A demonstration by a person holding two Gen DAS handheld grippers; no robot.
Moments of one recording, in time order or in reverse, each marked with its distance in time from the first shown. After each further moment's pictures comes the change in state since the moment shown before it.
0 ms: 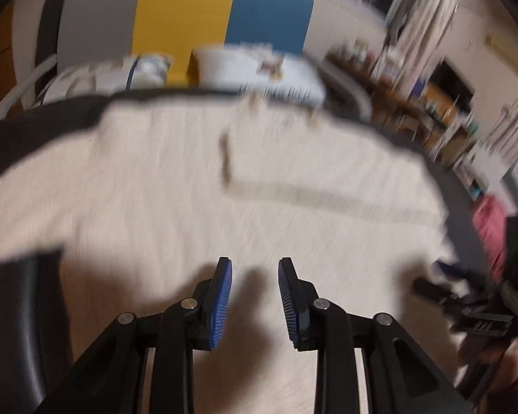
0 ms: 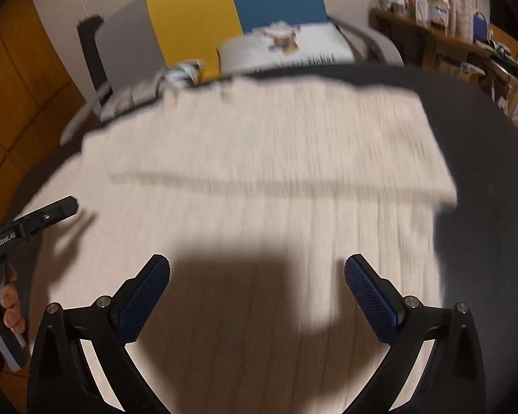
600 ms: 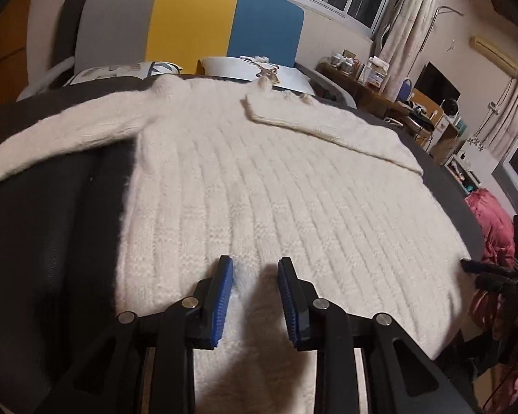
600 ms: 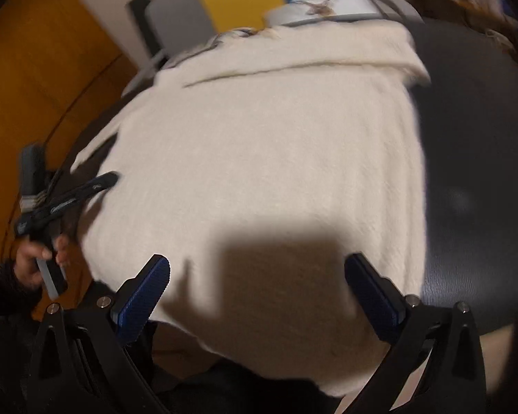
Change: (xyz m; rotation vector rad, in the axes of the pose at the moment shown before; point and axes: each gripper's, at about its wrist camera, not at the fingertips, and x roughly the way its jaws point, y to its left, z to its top) left arm -0.074 0.019 -0.101 -0.012 -0.112 -0.035; right arm -0.084 -0.032 -0.120 -0.029 -0.008 0.284
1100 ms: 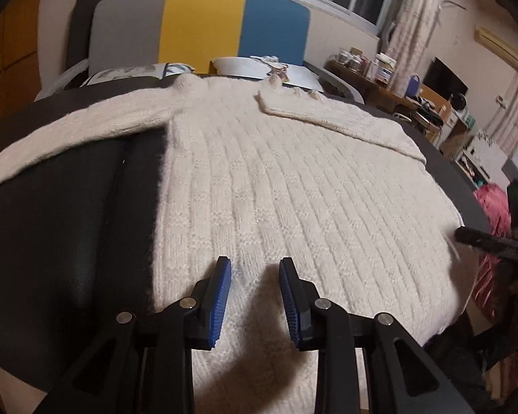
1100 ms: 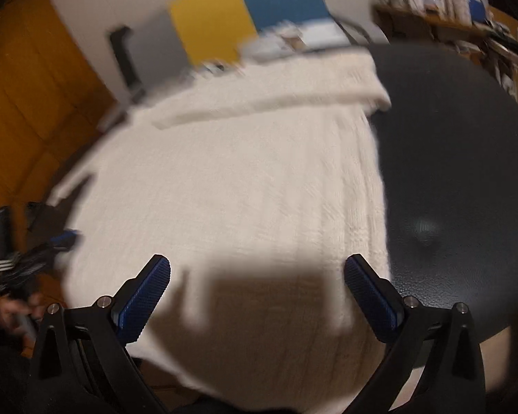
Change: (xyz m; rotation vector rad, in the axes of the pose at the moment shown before) left arm -0.034 0.002 -0.032 -0.012 -0.006 0.027; right arm 0.017 -0.011 0.017 0.028 -0.022 -0.195
